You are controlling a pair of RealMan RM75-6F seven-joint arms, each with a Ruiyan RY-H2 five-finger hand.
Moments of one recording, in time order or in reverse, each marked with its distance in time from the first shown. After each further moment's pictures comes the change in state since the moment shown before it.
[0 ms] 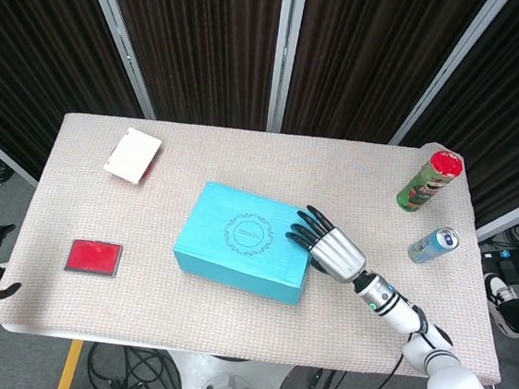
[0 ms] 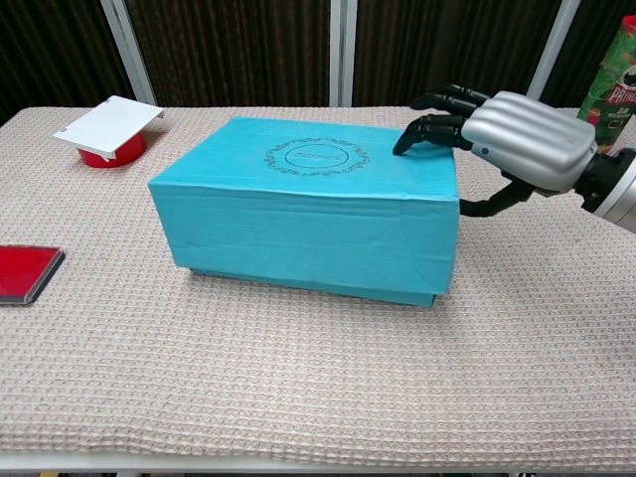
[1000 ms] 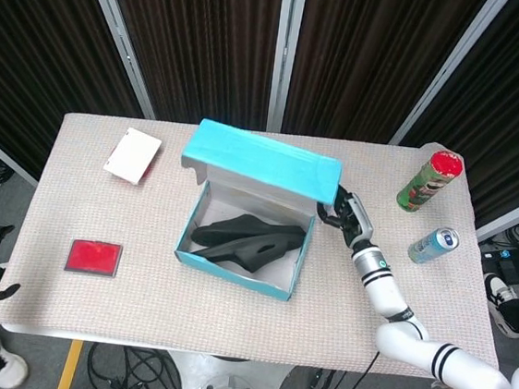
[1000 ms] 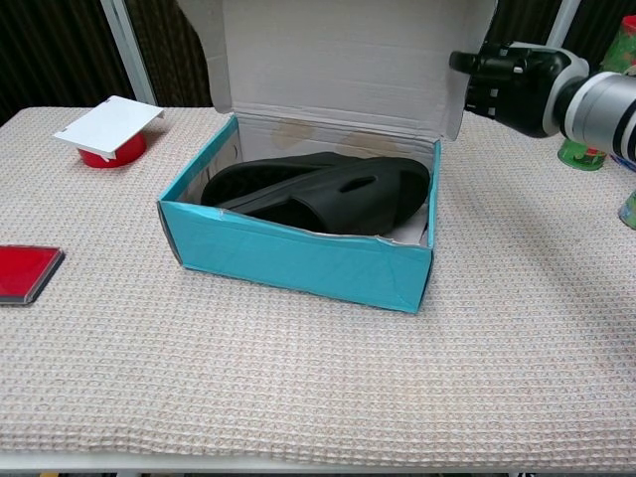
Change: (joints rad) left arm 0.004 0.010 0.005 -0.001 0.013 0.004 -0.025; right arm 0.035 0.347 0.438 -0.930 0.754 -0.715 0.738
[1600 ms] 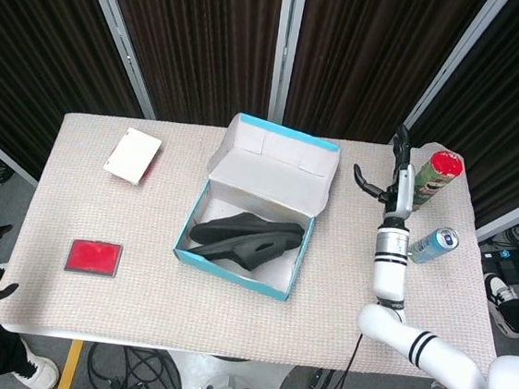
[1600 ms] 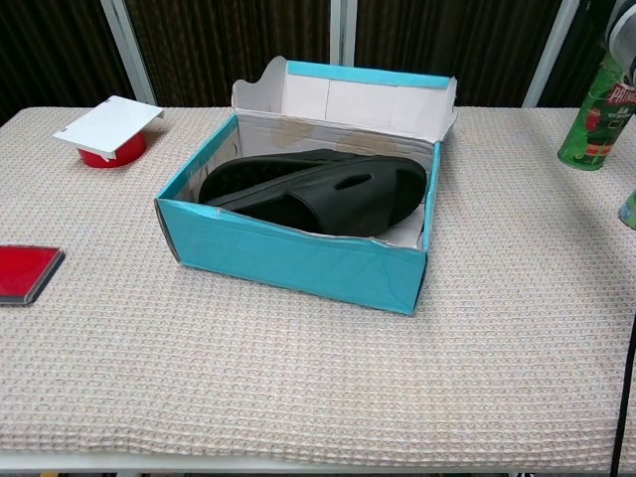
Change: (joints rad) left arm 0.002 0.004 -0.001 0.010 0.011 0.007 -0.016; right arm 0.028 -0.116 0.079 0.114 0.129 0.481 -0.492
